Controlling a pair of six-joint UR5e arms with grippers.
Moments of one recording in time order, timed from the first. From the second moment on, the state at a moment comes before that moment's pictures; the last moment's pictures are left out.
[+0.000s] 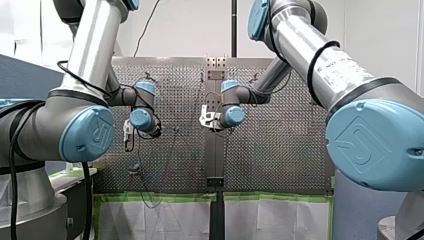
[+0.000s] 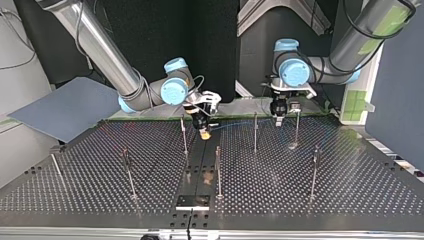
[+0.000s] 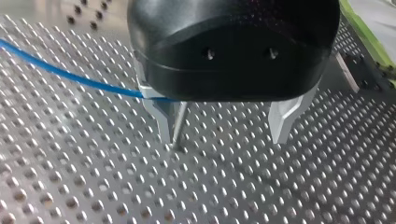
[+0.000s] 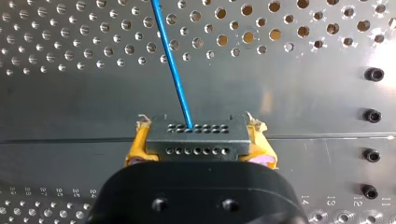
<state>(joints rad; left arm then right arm) -0.05 -1.93 -2.00 -2.56 -1.64 -1.61 2.27 -0.78 1.22 -0.26 1.54 1.72</state>
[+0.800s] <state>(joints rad) -0.18 -1.72 -2.19 -2.52 -1.60 -1.67 2.26 -0.78 1.22 -0.23 1.54 1.72</state>
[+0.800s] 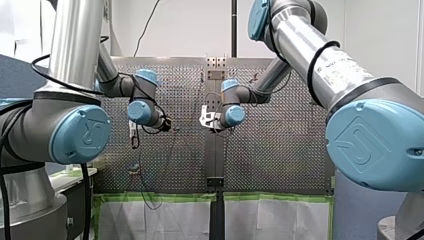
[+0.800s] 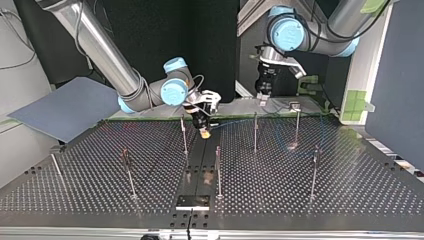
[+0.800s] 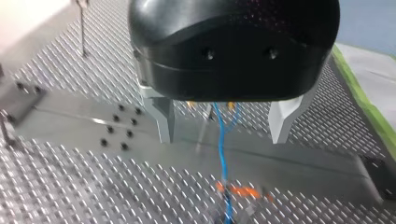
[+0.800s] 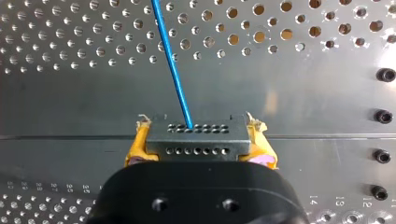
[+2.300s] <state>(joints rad) -0.35 -1.99 -1.87 -2.58 -1.77 -1.74 2.25 -0.78 1.21 -0.21 1.53 1.72</state>
